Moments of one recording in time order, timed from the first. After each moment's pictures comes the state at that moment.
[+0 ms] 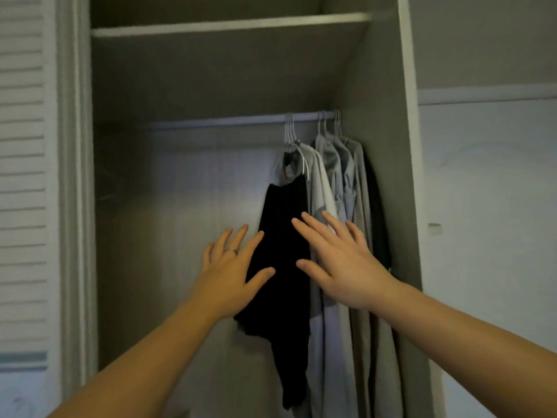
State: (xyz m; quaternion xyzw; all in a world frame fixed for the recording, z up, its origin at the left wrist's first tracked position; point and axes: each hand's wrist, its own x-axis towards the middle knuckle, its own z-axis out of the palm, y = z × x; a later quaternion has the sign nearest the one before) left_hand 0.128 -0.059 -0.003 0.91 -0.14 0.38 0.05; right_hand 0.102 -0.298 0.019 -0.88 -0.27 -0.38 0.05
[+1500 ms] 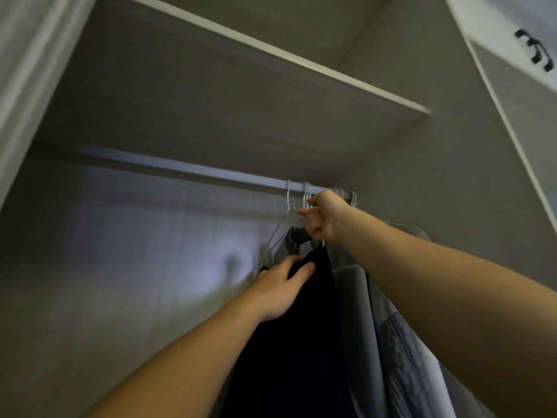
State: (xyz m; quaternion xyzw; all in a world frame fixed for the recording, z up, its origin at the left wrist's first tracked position) left_hand 0.385 -0.032 0.147 0.81 -0.39 0.20 0.39; right_hand 0.313 -0.148 0.265 -0.59 -0.09 -0.21 0.77
